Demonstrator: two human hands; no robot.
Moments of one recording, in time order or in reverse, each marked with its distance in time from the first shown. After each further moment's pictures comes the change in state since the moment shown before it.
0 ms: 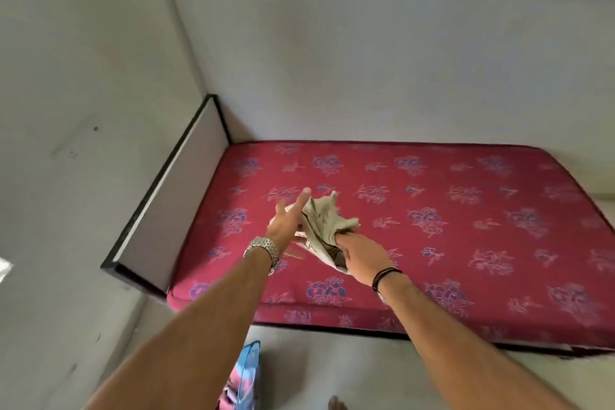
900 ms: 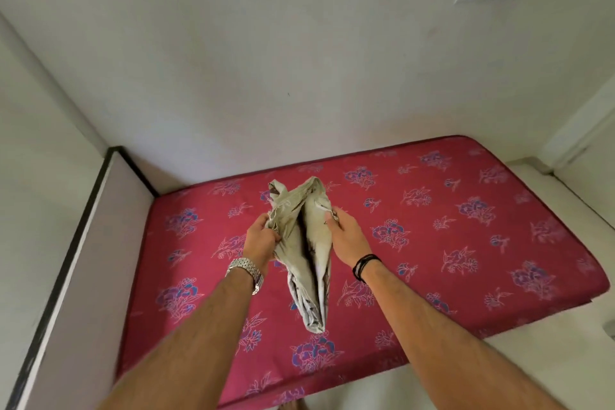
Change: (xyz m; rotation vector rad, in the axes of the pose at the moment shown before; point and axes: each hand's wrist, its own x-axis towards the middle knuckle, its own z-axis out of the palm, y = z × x) left_hand 0.204 0.089 0.008 -0.057 -0.064 0.129; right_hand 0.153 0.045 -0.076 0.888 0.420 0.475
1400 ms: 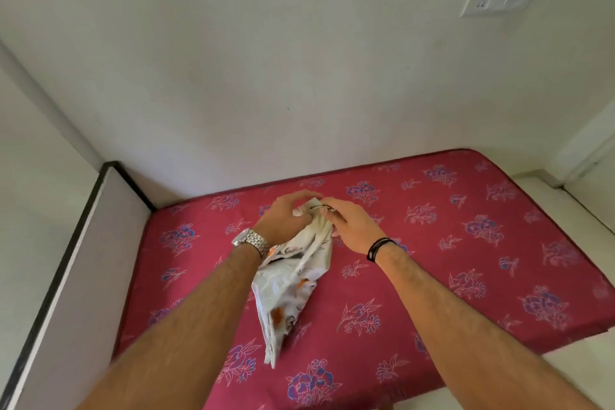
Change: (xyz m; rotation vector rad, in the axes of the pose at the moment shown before) left_hand 0.035 0.108 0.051 0.754 -0.301 0.632; right_hand 0.084 -0.032 -0.057 -0.251 -0.181 -0.308
